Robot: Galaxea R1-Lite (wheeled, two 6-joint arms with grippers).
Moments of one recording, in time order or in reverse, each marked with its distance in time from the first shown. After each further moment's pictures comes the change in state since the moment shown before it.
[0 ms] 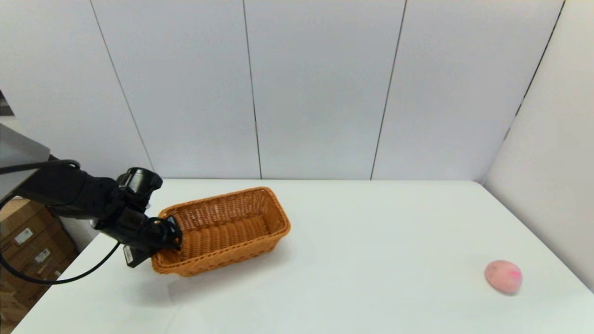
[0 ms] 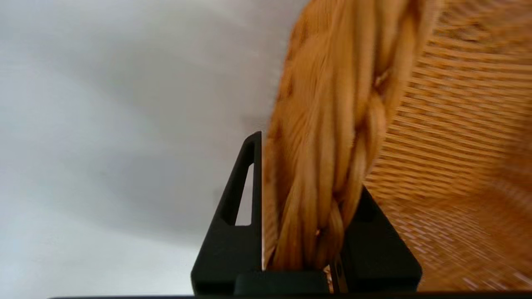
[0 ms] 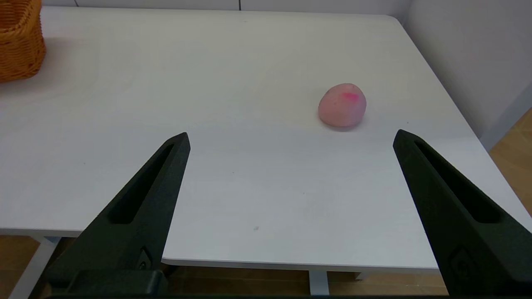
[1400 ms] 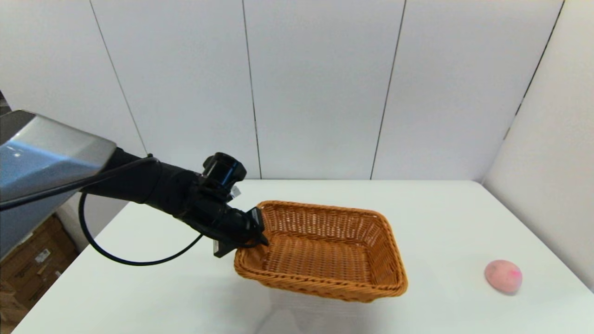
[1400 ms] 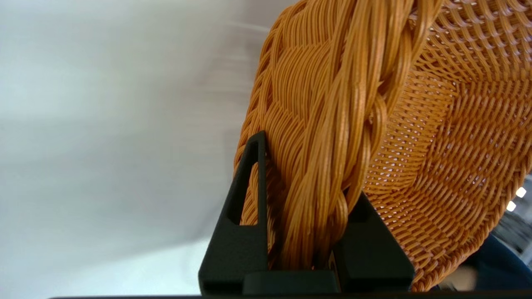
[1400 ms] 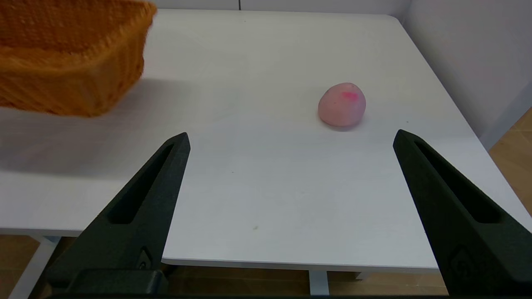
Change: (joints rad) left arm -0.435 0.026 -0.176 0.036 -0.161 -0.085; right arm 0.000 0.000 0.000 0.000 0.001 -0.001
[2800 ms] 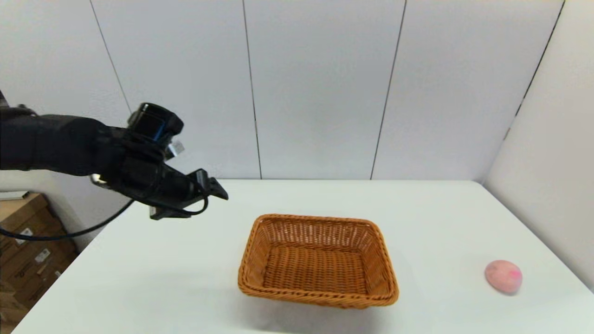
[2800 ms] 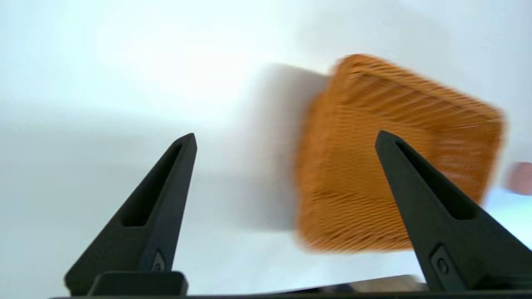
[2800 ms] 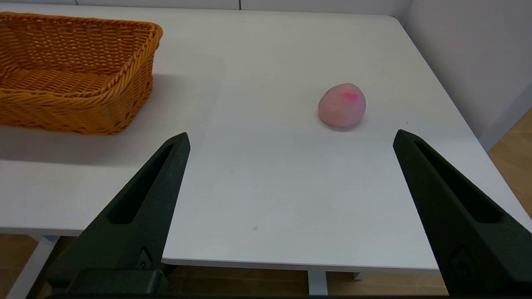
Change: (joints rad) left arm 0.185 -0.314 -0.032 0.205 0.224 0.225; right arm 0.000 0.000 0.000 0.000 0.000 -0.004
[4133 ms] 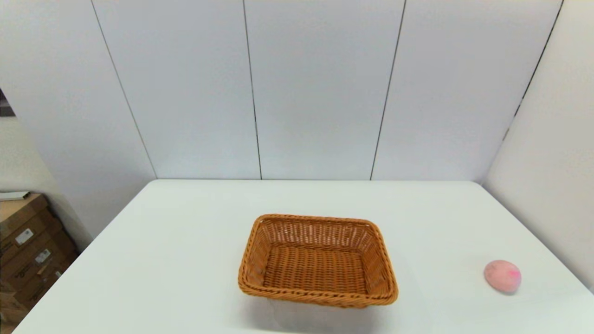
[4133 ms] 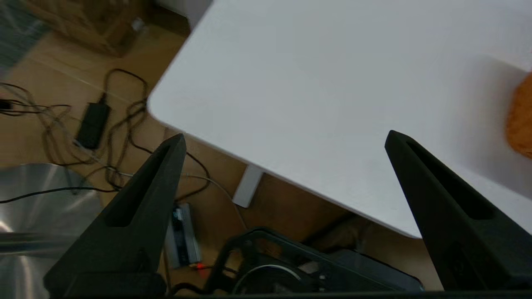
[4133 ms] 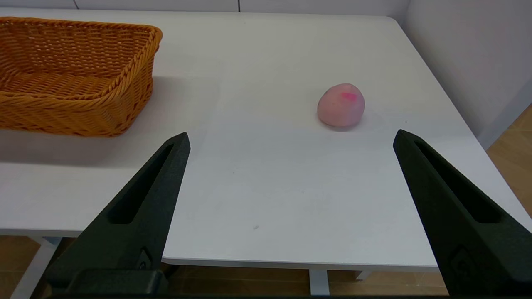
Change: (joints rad) left arm 0.197 -1.280 0.668 0.286 0.462 0.204; right arm 0.000 0.000 -0.001 0.000 -0.005 0.009
